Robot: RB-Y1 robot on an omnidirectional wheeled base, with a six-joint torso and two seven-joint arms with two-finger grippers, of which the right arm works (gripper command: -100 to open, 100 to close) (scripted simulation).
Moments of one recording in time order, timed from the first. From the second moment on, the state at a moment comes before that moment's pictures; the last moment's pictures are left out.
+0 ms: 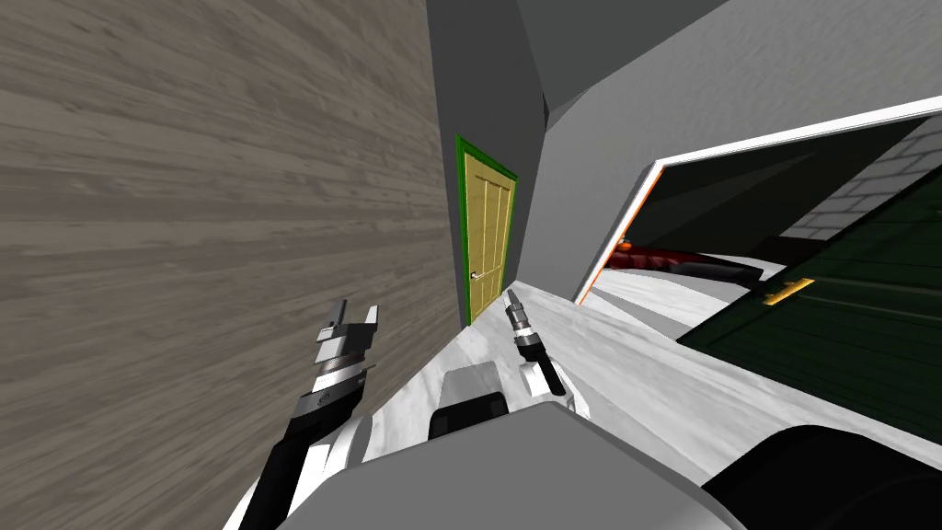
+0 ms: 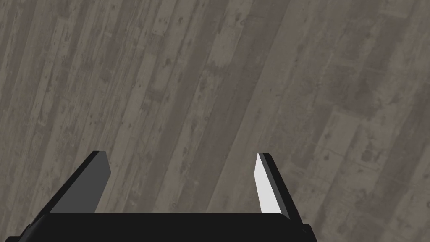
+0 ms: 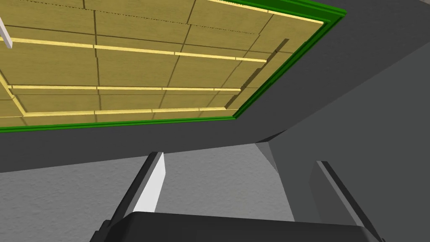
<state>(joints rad) 0.38 -0.10 0.08 -1.91 0.02 -0.51 0.06</state>
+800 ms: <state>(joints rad) 0.33 -0.16 0.12 -1.72 -0.03 -0.58 0.01</state>
